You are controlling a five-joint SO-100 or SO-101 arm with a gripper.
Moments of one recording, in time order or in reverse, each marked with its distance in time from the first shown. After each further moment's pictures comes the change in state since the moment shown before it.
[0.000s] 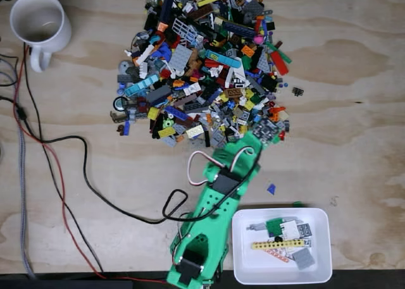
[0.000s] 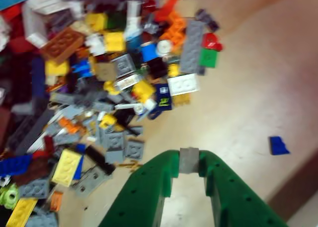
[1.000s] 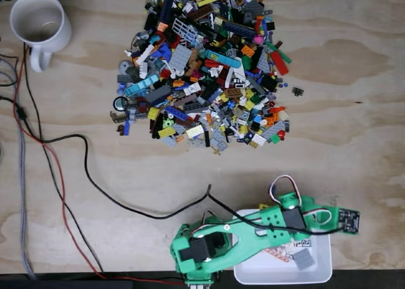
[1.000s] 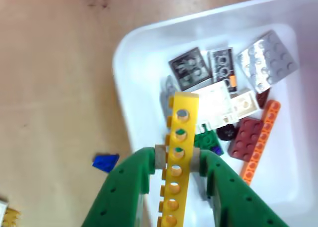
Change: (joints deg) arm 55.8 -16.1 -1.5 0.4 4.1
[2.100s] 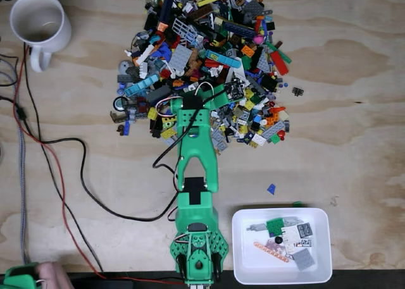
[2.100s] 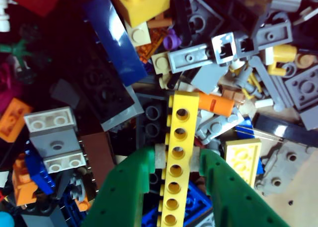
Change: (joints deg) arm -78.8 -41.4 -19.4 -19.9 58.1
